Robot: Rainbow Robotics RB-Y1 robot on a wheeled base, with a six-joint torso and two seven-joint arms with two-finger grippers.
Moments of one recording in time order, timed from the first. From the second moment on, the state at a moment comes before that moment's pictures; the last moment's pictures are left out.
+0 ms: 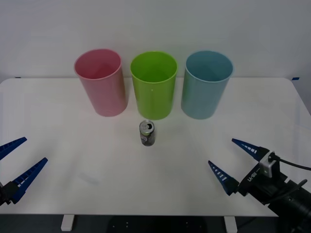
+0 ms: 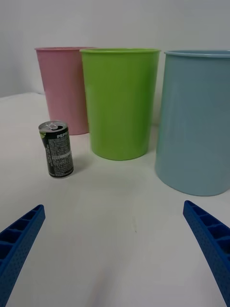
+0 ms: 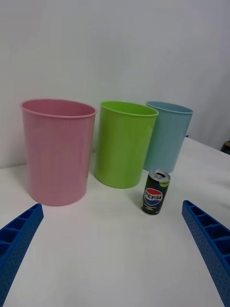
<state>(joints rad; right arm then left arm) 0.28 -0.38 -0.05 -1.67 1.07 -0.79 0.34 0.35 0.40 0.52 -1.66 -0.96 -1.22 0.00</state>
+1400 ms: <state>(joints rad) 0.02 -0.24 0.36 -1.48 1.10 -0.39 0.32 0.35 0.40 0.52 -1.66 -0.96 -1.22 0.00</state>
